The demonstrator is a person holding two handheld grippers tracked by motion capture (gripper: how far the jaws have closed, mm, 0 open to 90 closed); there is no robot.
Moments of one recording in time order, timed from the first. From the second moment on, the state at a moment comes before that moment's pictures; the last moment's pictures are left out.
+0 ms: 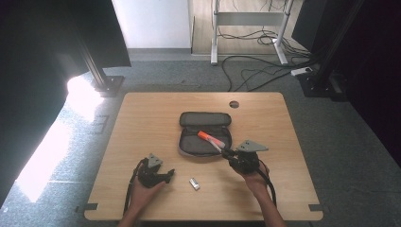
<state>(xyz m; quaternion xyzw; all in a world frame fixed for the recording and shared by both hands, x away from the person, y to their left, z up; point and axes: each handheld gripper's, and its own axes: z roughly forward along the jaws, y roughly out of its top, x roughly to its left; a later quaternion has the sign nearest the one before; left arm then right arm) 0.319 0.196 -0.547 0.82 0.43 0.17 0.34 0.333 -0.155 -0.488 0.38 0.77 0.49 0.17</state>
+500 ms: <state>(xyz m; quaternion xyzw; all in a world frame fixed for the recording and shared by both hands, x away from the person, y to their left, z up) 0.319 0.196 -0.547 0.82 0.43 0.17 0.34 0.354 -0.141 -0.485 0.38 0.77 0.48 0.17</state>
